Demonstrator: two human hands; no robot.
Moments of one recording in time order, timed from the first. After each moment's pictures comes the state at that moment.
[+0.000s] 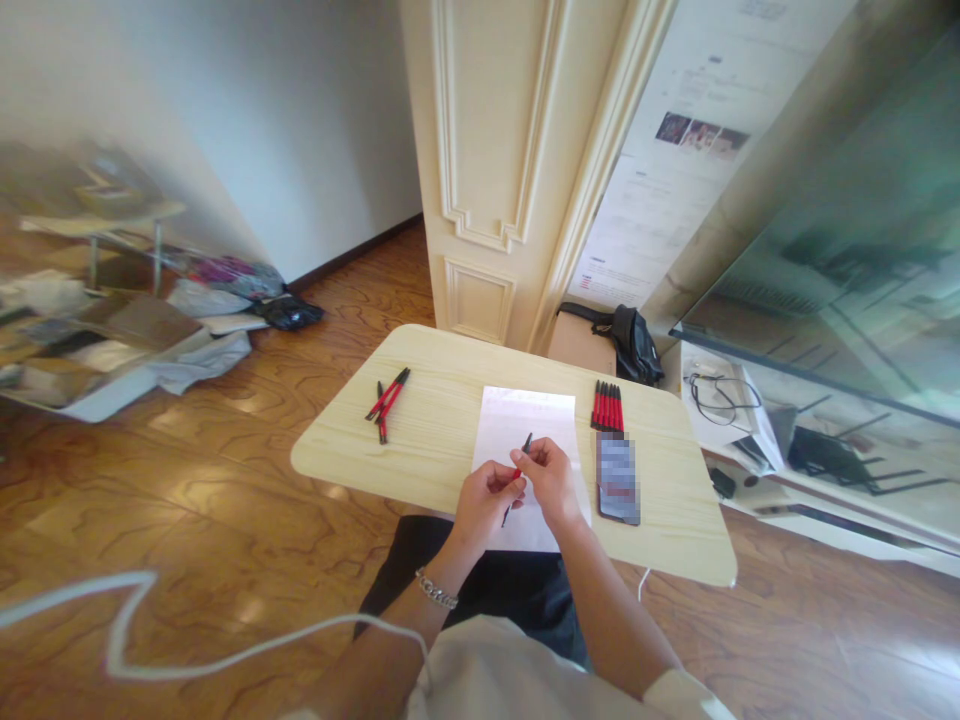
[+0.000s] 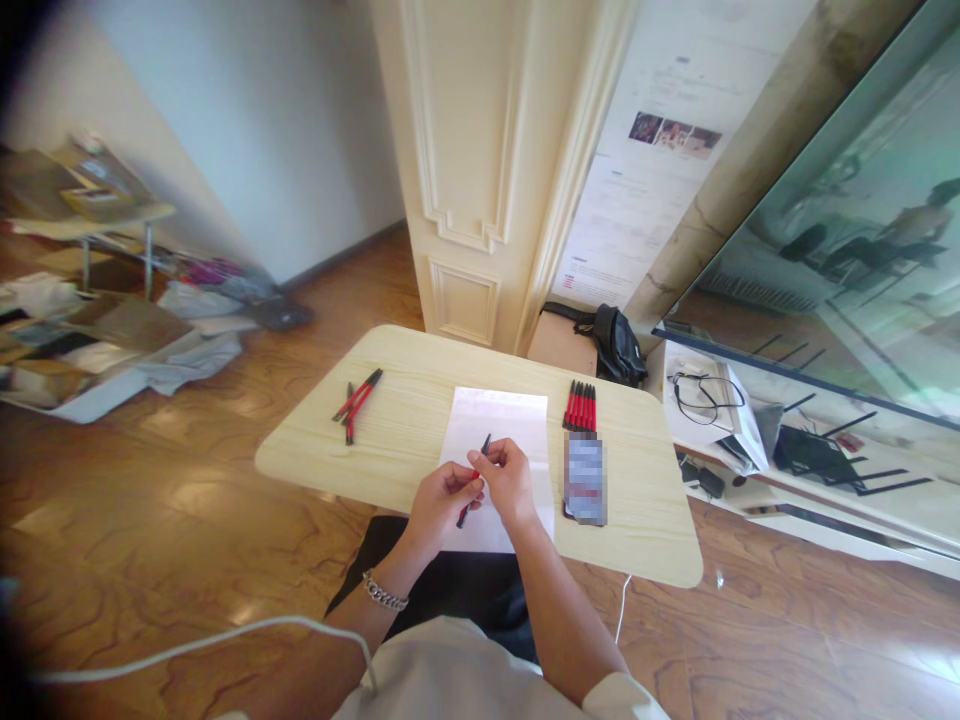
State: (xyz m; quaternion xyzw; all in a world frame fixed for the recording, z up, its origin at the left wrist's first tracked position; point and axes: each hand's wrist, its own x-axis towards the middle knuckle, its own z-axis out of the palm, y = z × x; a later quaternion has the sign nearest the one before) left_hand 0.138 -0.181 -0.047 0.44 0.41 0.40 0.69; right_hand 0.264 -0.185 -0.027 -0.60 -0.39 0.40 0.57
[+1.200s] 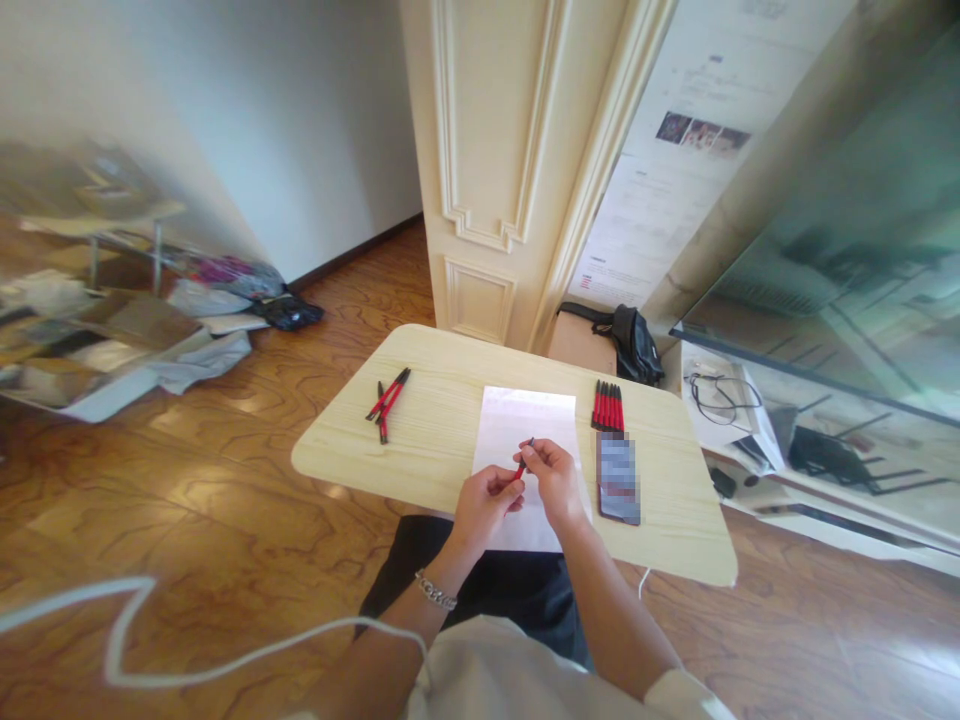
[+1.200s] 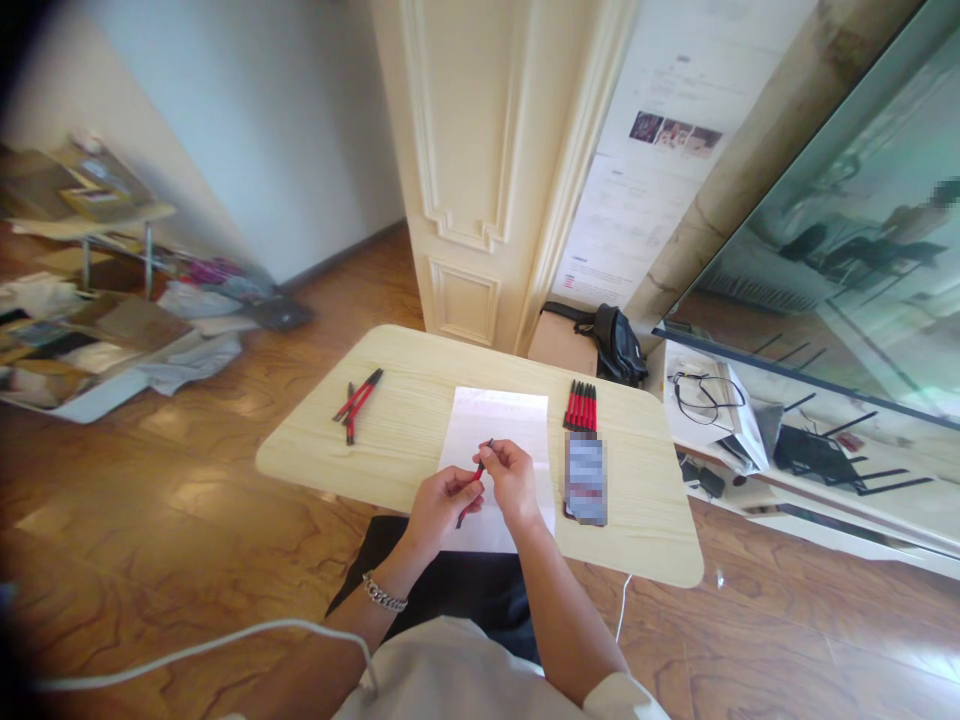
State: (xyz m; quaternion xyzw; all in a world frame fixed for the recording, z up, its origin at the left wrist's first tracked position) left_hand 0.137 -0.181 -0.057 0.44 0.41 0.39 0.69; right_hand 0.264 -0.186 -0.029 -0.56 -0.38 0.44 0.59
